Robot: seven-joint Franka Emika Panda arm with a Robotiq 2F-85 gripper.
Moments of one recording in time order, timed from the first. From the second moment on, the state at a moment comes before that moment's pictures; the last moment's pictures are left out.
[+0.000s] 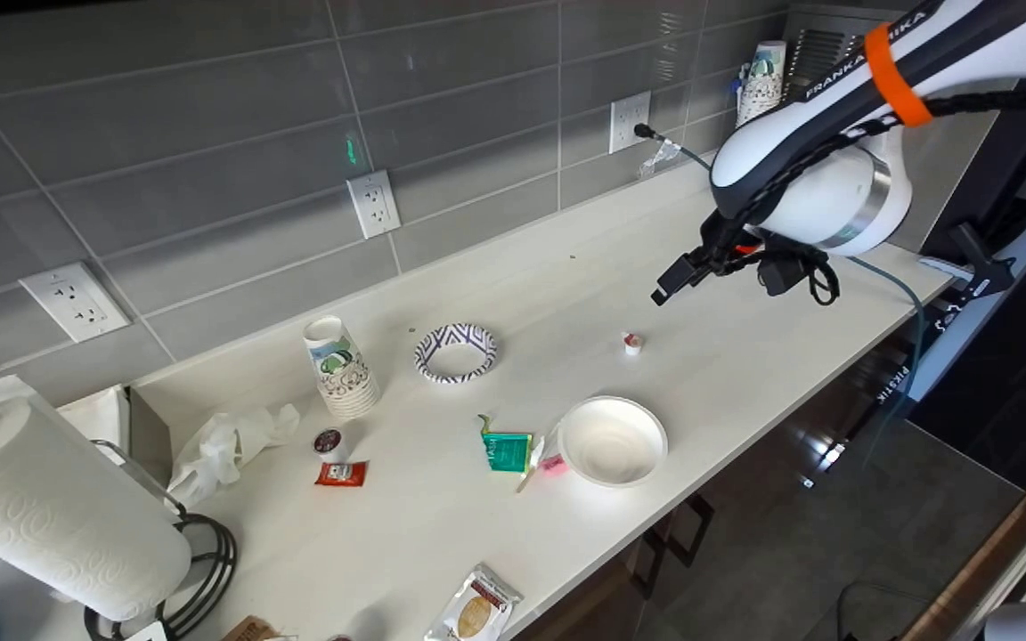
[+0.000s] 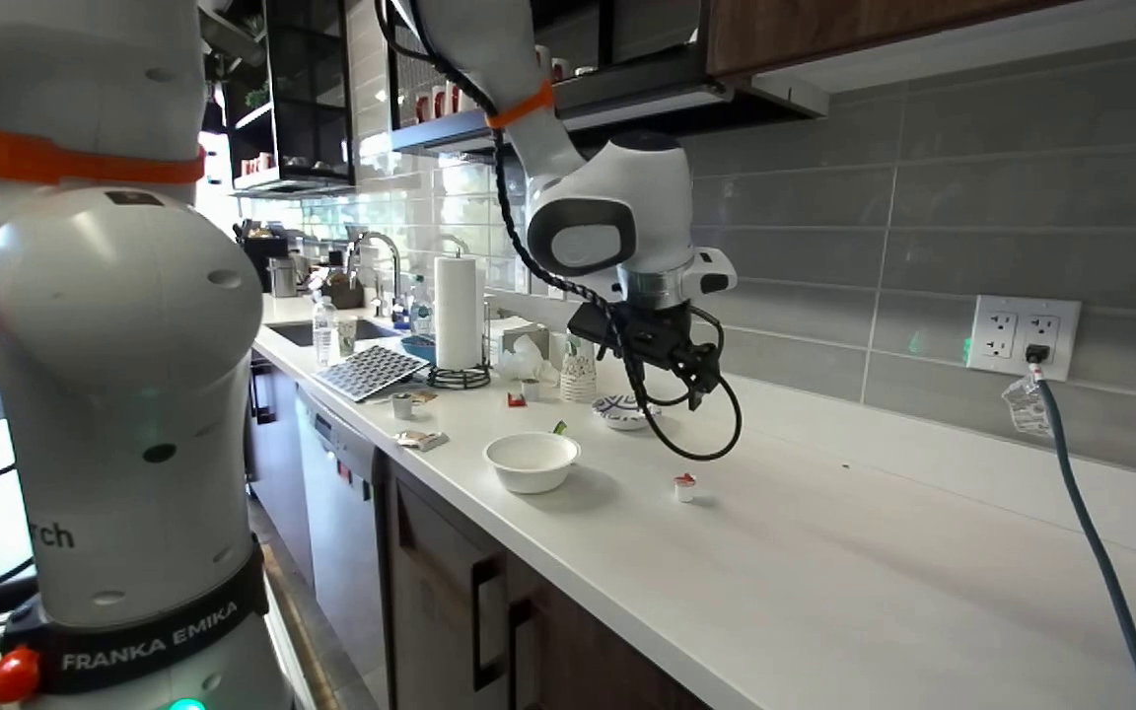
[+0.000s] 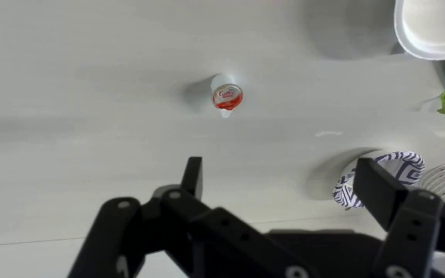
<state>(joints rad) 0.15 0.00 -0.07 -2.52 0.76 2.91 -0.79</state>
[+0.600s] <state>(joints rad) 0.16 0.15 -0.03 -2.41 1.20 2.95 -1.29</state>
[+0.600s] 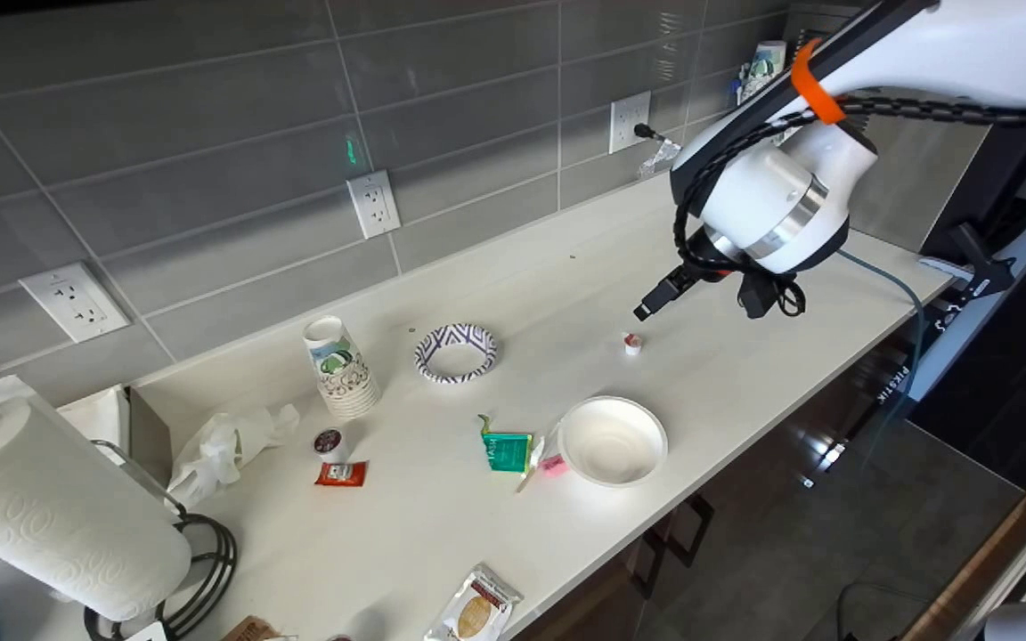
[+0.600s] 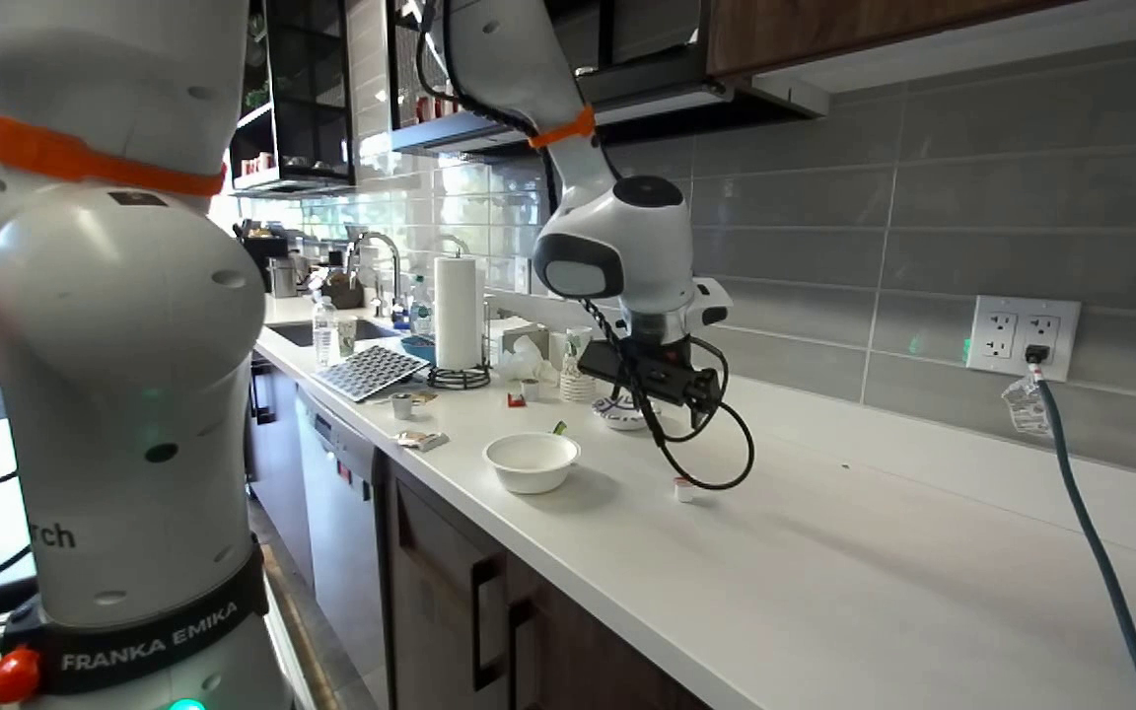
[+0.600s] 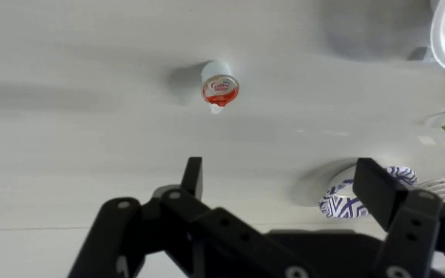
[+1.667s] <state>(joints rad) 0.16 0.35 -0.03 -2.32 1.21 2.95 -1.34</state>
